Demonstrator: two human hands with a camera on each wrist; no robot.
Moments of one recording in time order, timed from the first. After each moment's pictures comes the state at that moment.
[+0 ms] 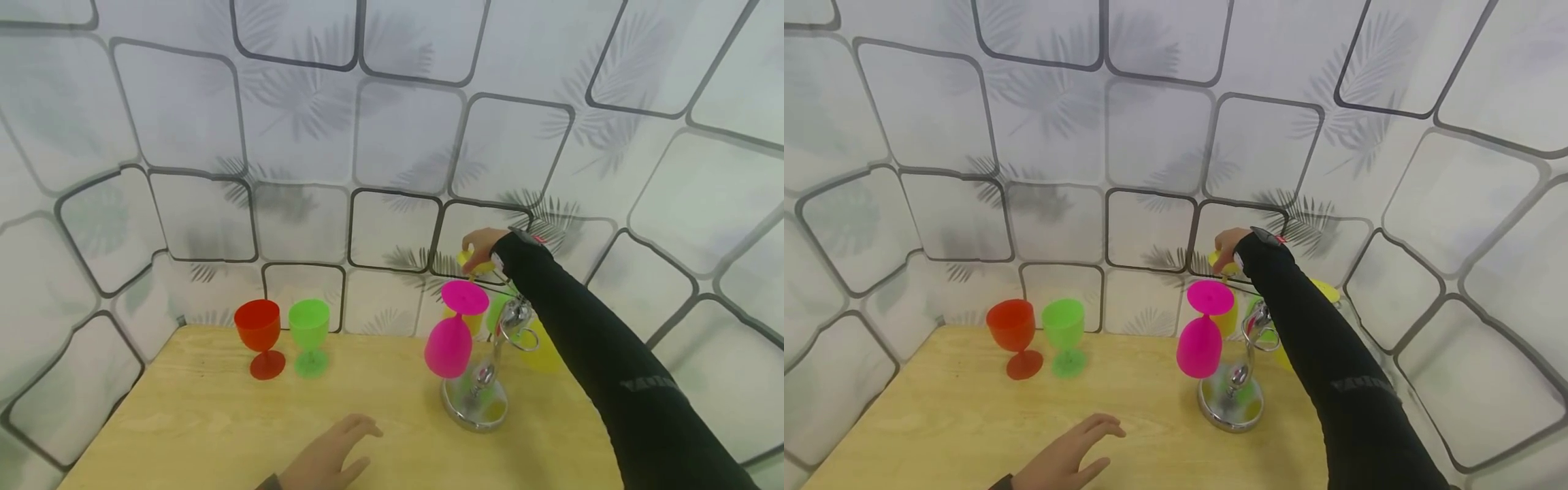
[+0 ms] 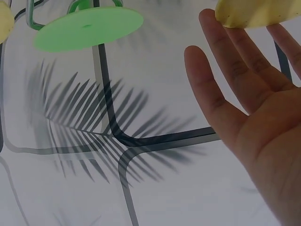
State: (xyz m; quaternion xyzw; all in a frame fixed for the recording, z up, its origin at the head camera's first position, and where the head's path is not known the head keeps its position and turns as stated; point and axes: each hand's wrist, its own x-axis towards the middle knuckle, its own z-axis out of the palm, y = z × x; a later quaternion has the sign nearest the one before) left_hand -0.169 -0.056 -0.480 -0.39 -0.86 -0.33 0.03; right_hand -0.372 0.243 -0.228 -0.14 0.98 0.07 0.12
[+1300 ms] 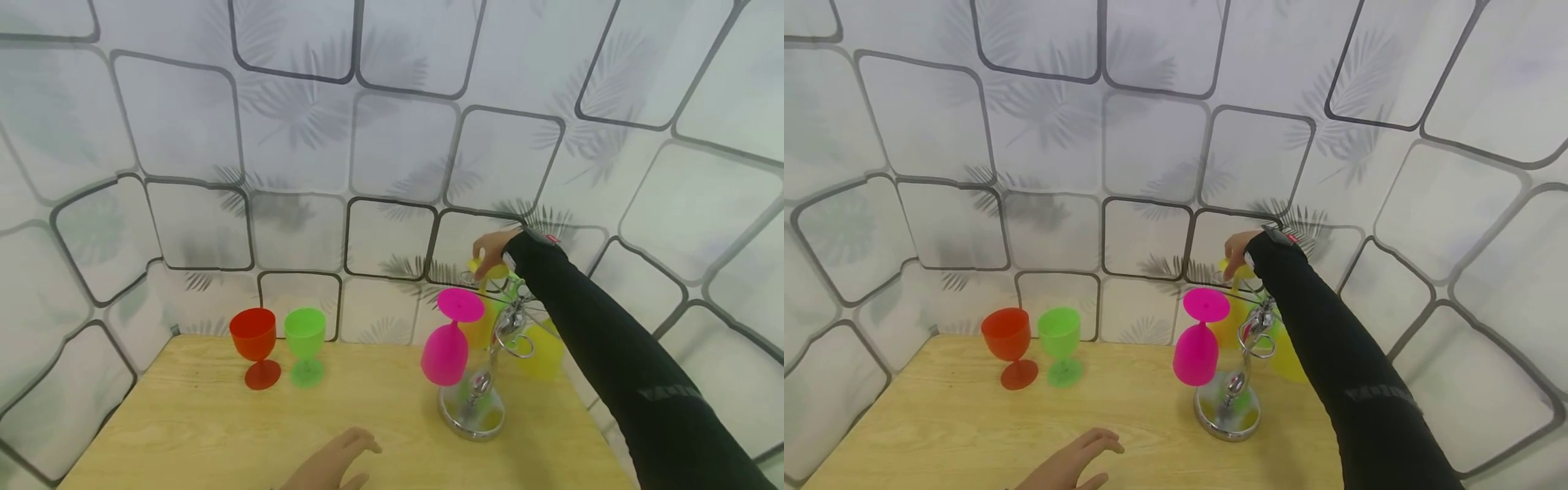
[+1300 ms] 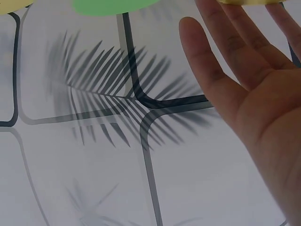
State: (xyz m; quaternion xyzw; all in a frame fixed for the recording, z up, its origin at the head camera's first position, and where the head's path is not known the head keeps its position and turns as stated) left_hand -0.170 -0.052 -0.491 -0.42 -0.85 -0.31 0.05; right_hand -0.357 0.258 -0.208 -0.13 0.98 0.07 0.16
